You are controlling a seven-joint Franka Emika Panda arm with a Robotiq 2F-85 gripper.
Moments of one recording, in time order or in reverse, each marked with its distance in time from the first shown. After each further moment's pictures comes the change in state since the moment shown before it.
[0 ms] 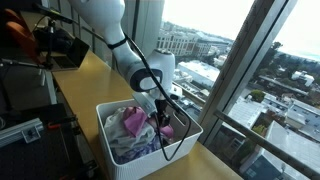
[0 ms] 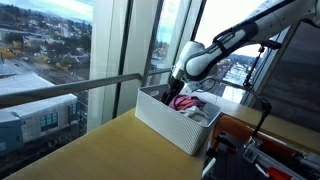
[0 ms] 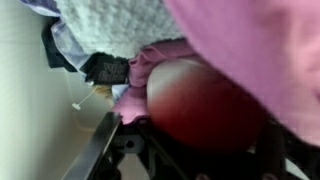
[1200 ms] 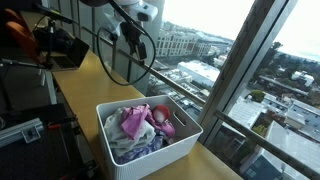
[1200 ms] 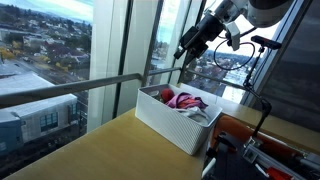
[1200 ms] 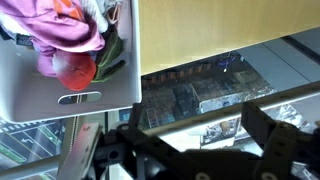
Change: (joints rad) arm 0.147 -0.712 0.069 -0.371 0.264 -0.094 0.088
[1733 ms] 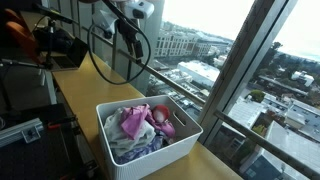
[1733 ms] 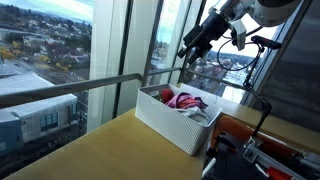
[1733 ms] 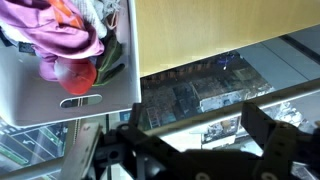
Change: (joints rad) arm 0.005 -0.041 0.000 -0.036 0.009 0.000 0.015
